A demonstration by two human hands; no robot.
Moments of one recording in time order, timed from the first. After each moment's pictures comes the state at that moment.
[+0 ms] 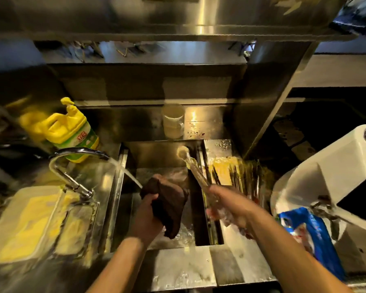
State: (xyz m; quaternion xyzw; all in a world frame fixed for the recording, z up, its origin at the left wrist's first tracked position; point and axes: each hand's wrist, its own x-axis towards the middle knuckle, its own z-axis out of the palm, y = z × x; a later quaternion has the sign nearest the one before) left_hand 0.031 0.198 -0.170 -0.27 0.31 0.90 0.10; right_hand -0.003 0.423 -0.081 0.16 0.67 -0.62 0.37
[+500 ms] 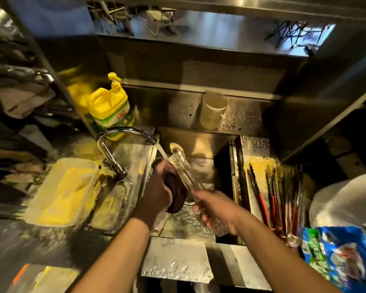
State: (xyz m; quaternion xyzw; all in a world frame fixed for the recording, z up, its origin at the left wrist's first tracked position) left_hand -0.008 0.109 -0.179 -0.35 0.35 0.87 0.03; right_hand 0.012 0.290 -0.114 0.11 0.67 -0.59 0.44
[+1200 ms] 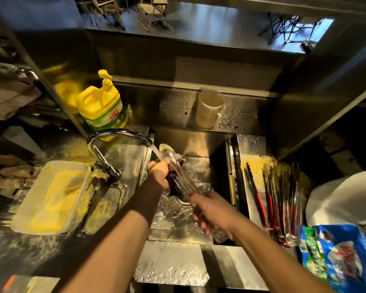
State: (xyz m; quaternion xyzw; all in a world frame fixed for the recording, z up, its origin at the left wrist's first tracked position) left_hand -0.076 0.106 -0.202 -0.46 0.49 0.74 0.06; right_hand 0.016 0.283 -0.102 0.05 0.75 -0.52 0.41
